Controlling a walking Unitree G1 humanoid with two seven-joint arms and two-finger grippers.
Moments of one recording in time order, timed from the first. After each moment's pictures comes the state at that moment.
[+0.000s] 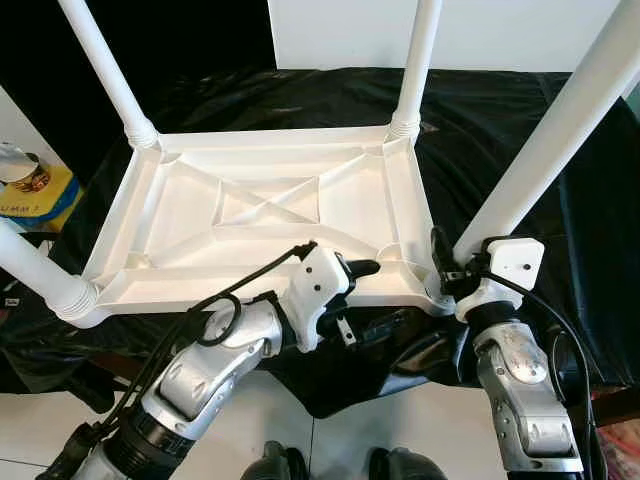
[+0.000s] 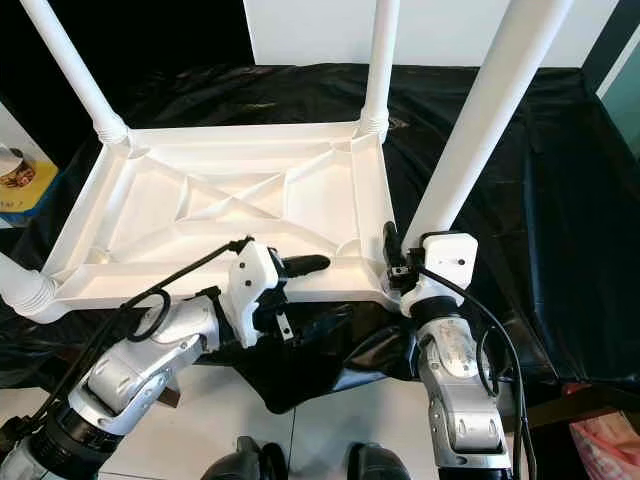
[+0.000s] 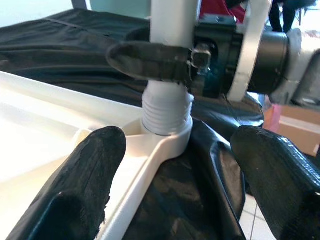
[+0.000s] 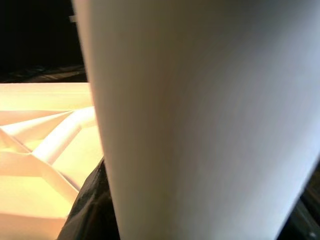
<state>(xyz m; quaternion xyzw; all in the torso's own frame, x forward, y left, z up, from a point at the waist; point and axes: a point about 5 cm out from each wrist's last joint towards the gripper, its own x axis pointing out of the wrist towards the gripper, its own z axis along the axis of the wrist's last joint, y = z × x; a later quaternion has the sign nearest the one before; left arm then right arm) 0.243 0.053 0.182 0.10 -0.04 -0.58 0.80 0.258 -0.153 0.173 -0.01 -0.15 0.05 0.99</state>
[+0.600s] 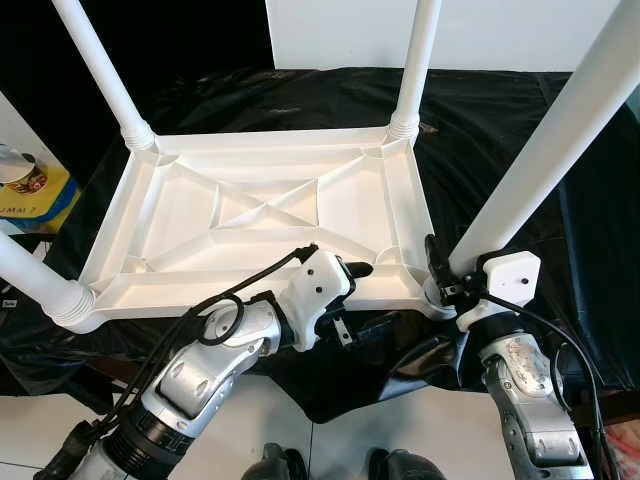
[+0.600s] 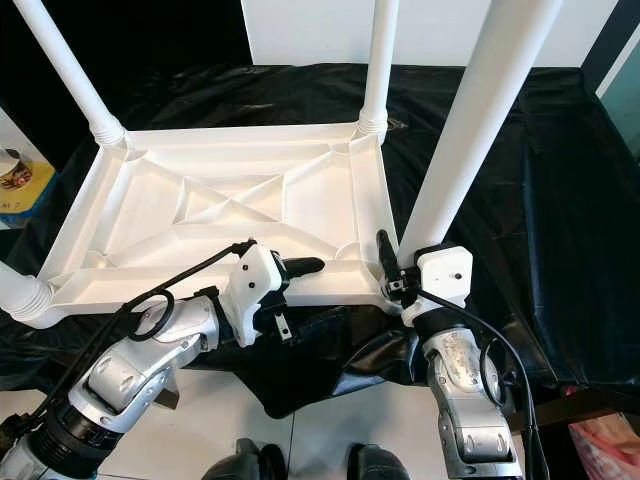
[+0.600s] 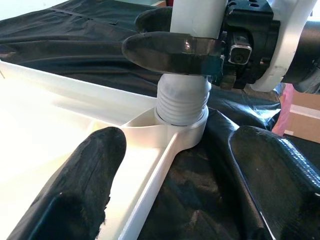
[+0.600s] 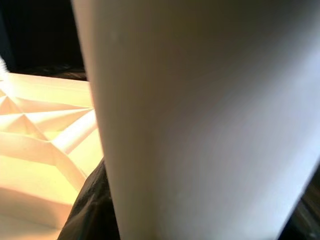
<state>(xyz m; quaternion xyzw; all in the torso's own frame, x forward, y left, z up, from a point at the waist) 0.249 0.056 0.180 0.13 -0.04 -0.57 0.81 0.252 -0.153 0.163 -0.06 -0.17 0.11 0.98</state>
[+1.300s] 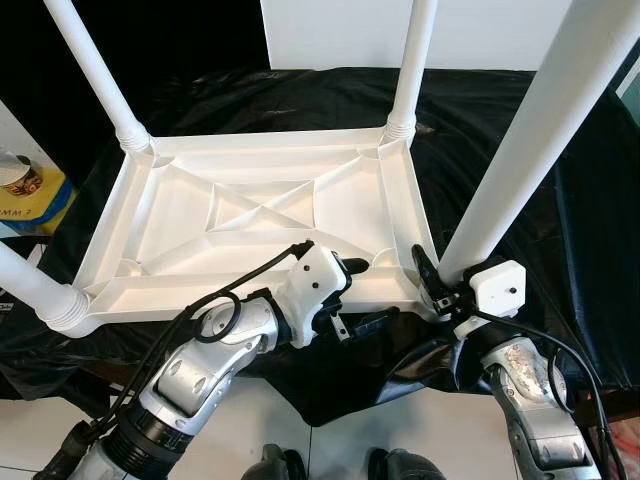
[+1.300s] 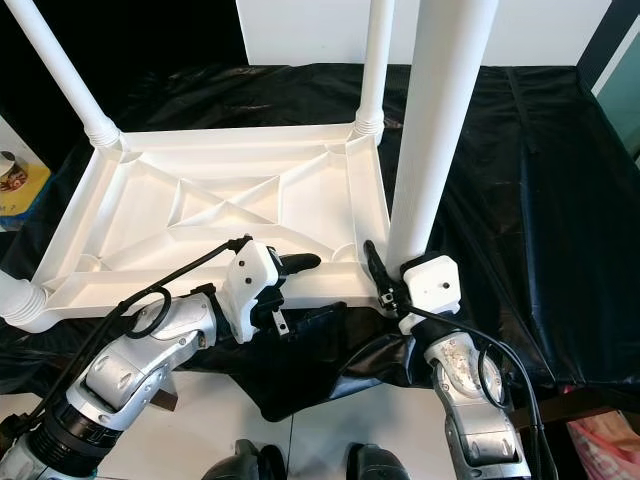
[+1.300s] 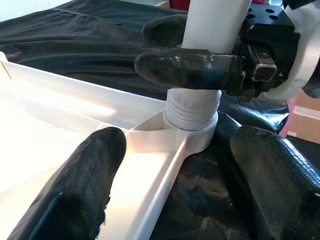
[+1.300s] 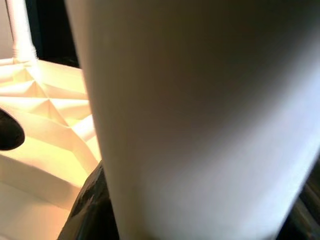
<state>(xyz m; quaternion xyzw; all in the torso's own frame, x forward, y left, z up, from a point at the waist) 0.252 0.059 0.182 0.12 -0.04 -0.56 0.82 0.248 -0.150 0.156 -0.08 -0.17 0.16 0.97</state>
